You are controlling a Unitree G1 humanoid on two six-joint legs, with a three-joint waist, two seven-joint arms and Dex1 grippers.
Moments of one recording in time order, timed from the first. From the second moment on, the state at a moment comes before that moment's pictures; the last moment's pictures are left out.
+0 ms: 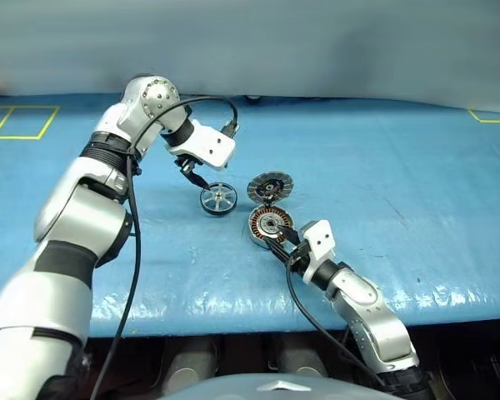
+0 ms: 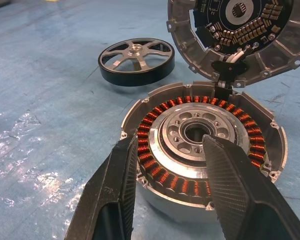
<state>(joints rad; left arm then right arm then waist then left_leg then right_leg) -1.34 0.49 -0.55 1.02 0.29 -0.49 -1.57 0.10 -0.26 0.17 -0.29 0.20 0.29 0.46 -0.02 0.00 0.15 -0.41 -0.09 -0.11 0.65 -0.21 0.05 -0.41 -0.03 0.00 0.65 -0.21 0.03</state>
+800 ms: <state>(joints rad) -1.40 0.45 -0.68 1.07 0.53 -0.60 -1.48 0.10 -0.35 0.14 -0.36 0.24 0.40 0.50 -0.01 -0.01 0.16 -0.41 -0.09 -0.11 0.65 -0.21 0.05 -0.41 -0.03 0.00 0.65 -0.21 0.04</state>
